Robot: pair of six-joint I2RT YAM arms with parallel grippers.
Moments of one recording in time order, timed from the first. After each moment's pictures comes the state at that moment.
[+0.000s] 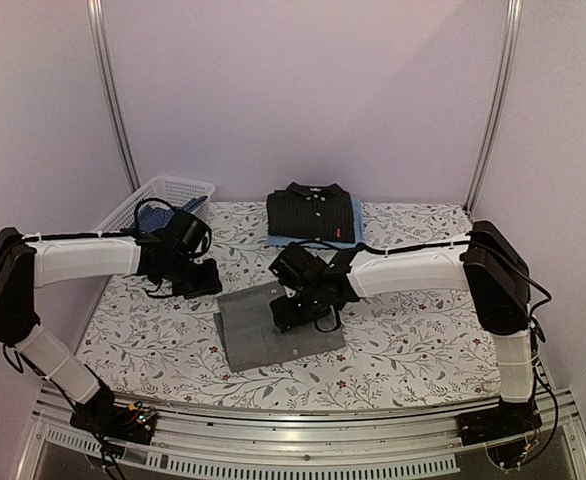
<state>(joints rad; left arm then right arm) -0.55 1.56 0.94 -0.44 -0.04 -0.65 1.05 2.12 1.55 -0.48 0.14 0.50</state>
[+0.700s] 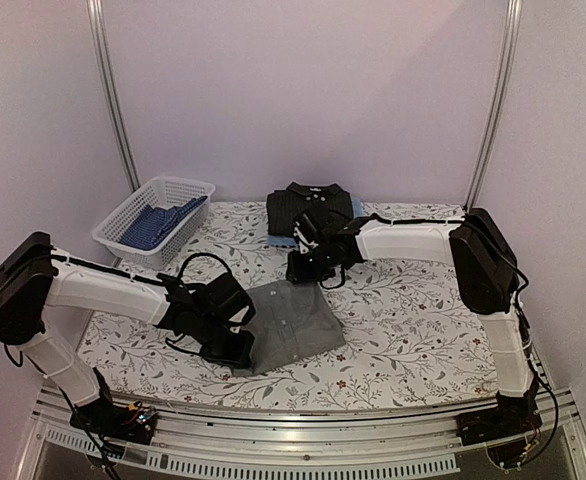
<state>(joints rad) -0.94 1.59 0.80 -0.42 0.16 -0.72 0.85 2.22 1.74 -0.42 0.00 0.50</state>
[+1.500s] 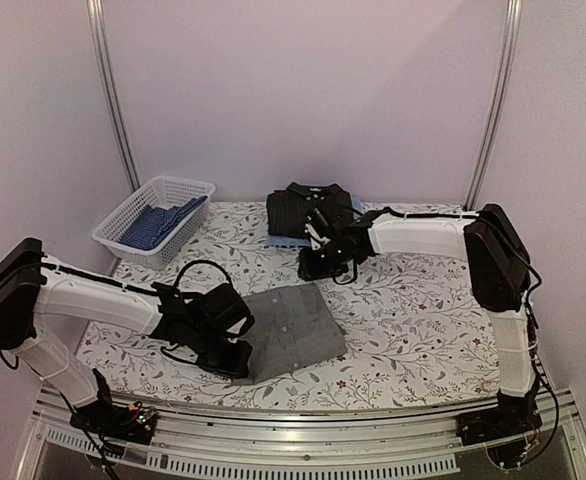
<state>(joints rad) -1.01 1.55 0.74 -0.41 0.15 -0.76 0.80 2.19 1.70 -0.47 0.02 0.45</state>
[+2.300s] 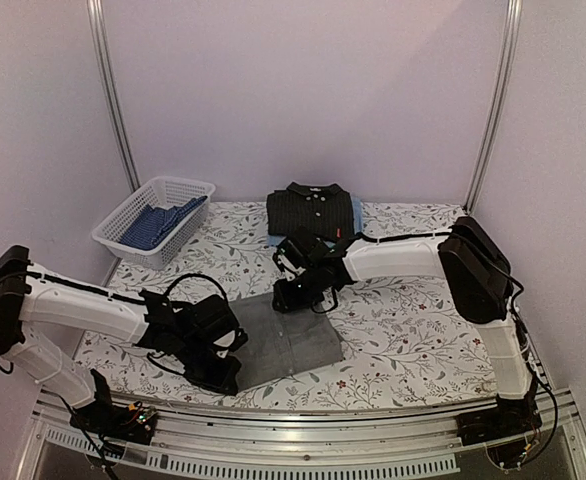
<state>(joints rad) -1.03 1.45 0.66 -0.49 0.24 -0.74 0.93 2.24 1.68 -0.41 -0.09 0.49</state>
